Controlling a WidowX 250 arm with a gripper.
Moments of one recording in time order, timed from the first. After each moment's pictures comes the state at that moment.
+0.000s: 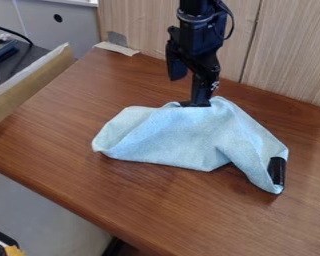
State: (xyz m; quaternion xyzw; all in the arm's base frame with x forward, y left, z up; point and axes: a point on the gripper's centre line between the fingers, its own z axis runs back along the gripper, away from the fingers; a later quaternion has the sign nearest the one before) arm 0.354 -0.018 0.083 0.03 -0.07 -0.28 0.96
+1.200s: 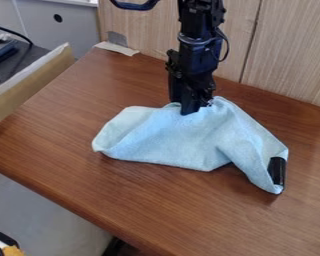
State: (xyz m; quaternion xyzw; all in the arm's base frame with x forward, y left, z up) arm 0.358 -0.012 0.043 0.01 0.00 -0.28 0.96
